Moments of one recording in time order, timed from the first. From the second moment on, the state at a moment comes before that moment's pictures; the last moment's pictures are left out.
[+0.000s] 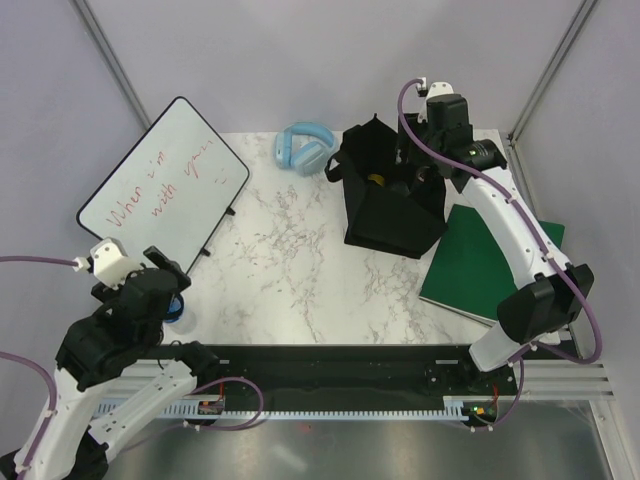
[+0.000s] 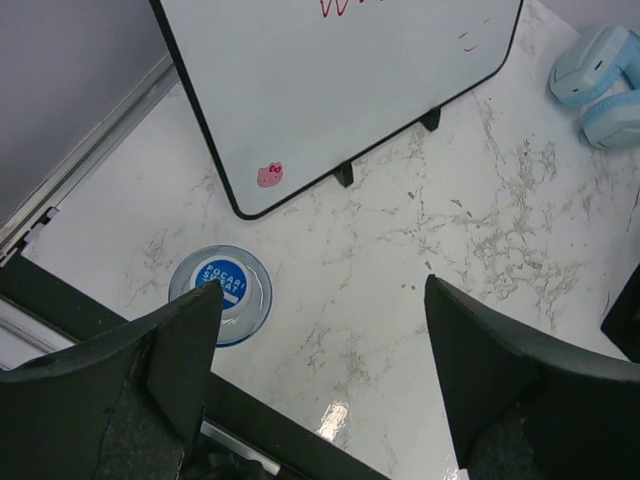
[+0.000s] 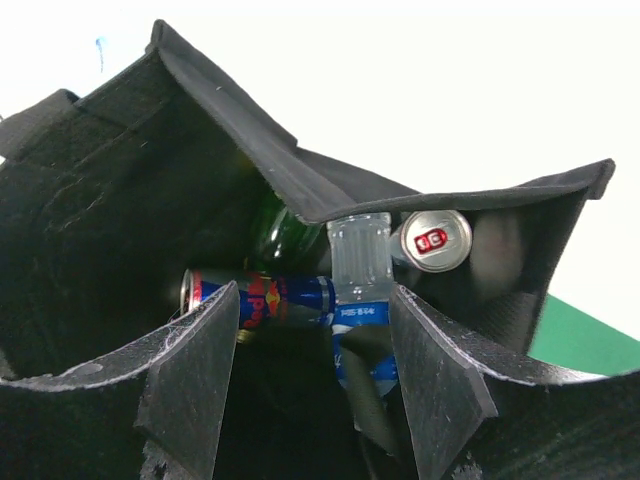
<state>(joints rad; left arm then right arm) -0.63 0.50 1.09 -1.34 -0.92 -0.92 0.33 1.60 1.72 -0.65 0.14 0.19</state>
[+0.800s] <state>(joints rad) -0.58 0.60 0.97 -1.36 -1.07 -1.32 0.33 1.47 1.68 -0.61 0.08 0.19</state>
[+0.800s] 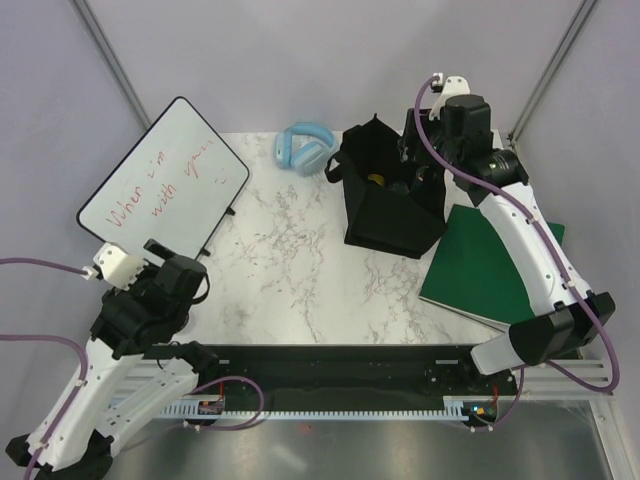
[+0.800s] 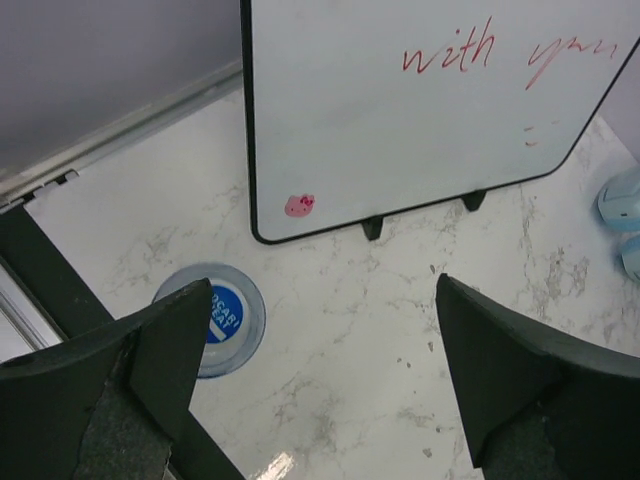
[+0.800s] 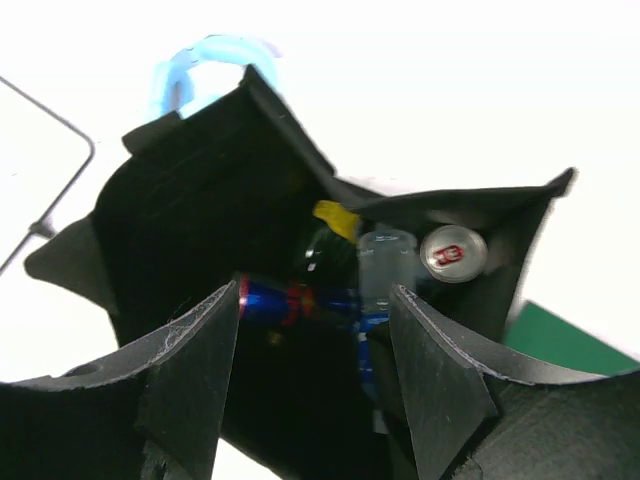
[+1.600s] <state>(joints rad) -0.58 0.55 1.48 -0.79 -0.51 -0.57 1.02 1.87 1.55 0.09 -0.13 0.16</state>
